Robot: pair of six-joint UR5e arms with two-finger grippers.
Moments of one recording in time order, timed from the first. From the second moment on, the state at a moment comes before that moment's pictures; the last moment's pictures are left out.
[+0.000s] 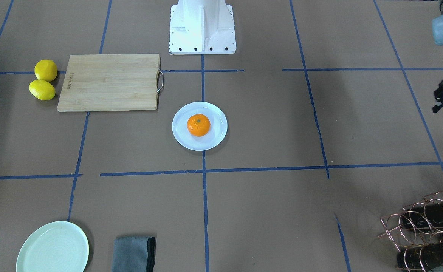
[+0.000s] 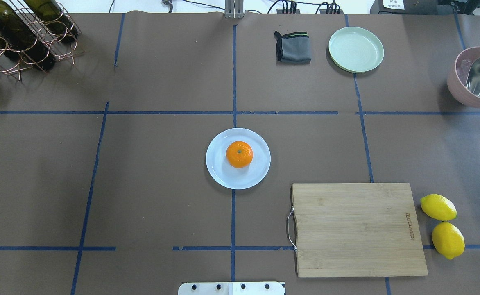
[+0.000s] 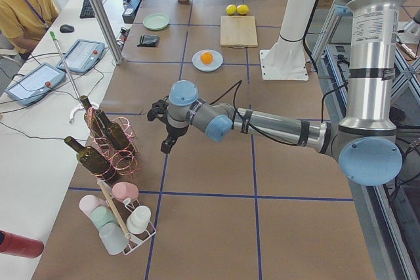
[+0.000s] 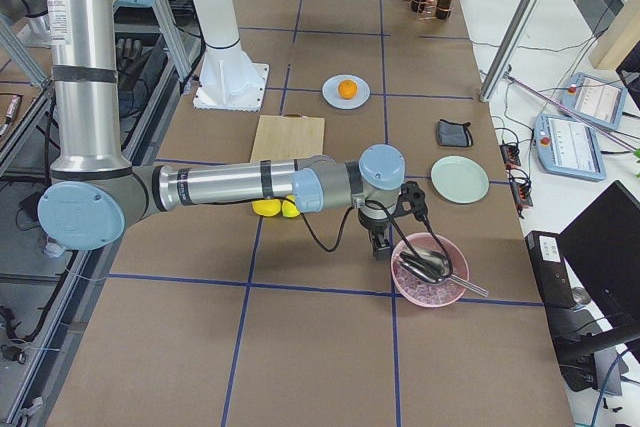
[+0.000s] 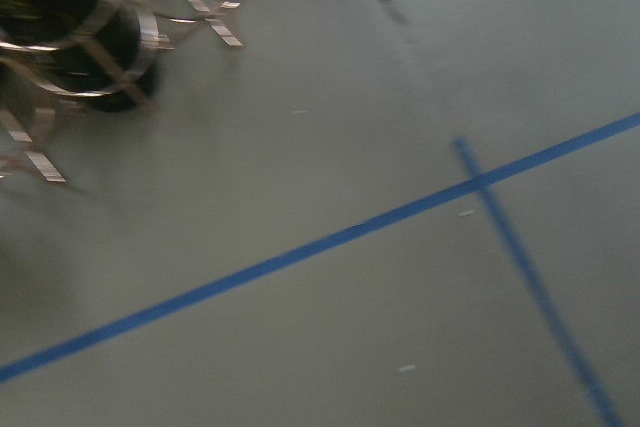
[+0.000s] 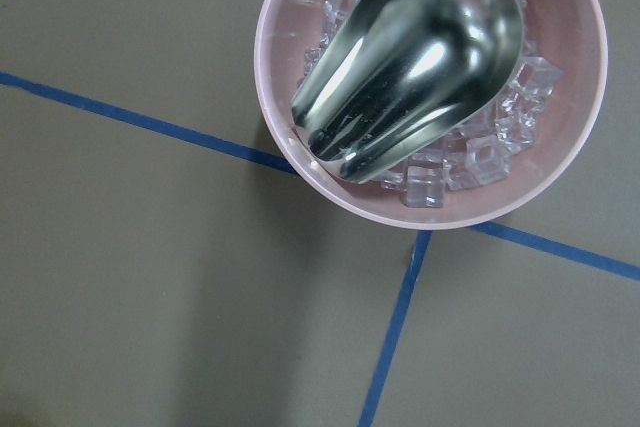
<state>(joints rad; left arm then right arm) -1.41 -1.55 -1.72 -1.89 -2.27 0.03 1.55 -1.57 1.68 -1.59 2.39 -0.21</state>
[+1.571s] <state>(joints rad) -1.55 -1.54 -1.72 -1.46 -2.42 0.11 1.49 -1.50 1.68 -1.80 2.37 -0.26</state>
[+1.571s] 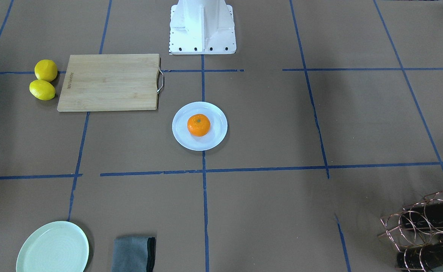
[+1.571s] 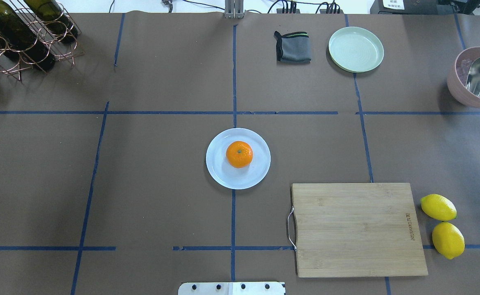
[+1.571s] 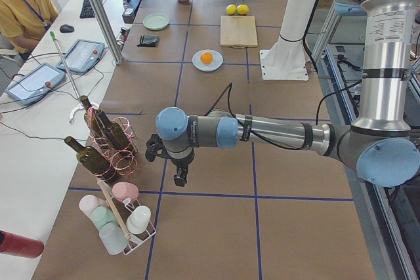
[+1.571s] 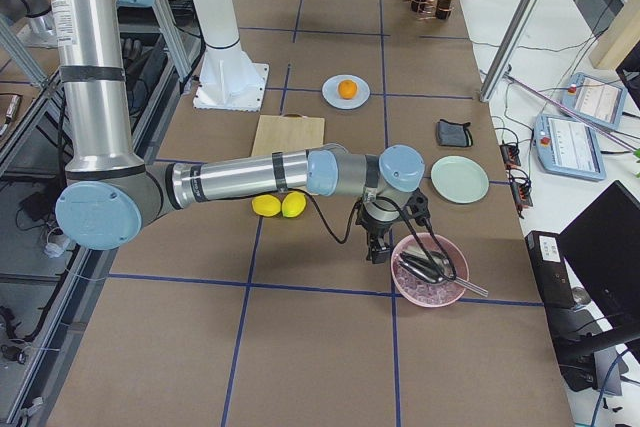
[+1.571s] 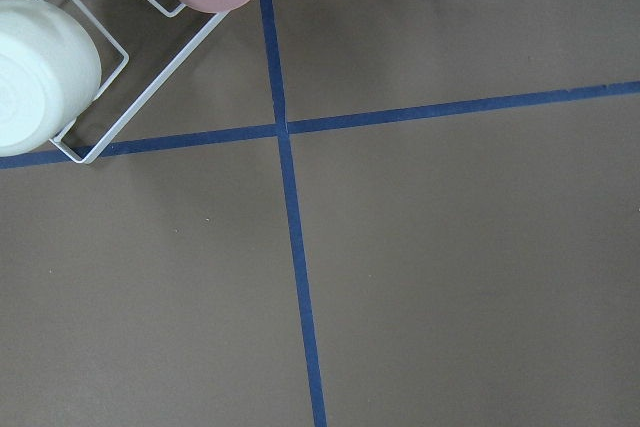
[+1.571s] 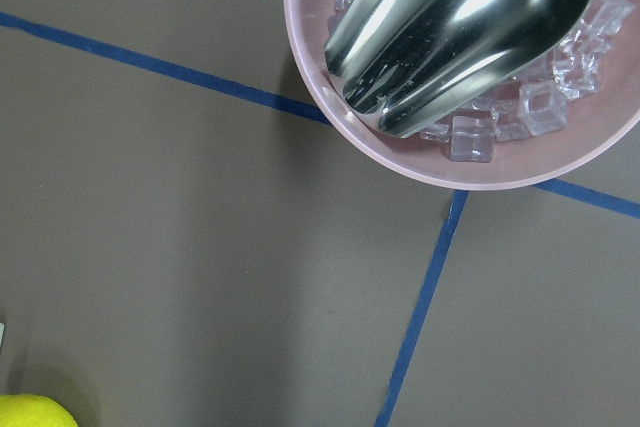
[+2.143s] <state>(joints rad) -1.55 -1.53 -1.72 -1.45 -2.42 0.11 1.49 -1.50 1.69 -1.80 2.38 -0.26</state>
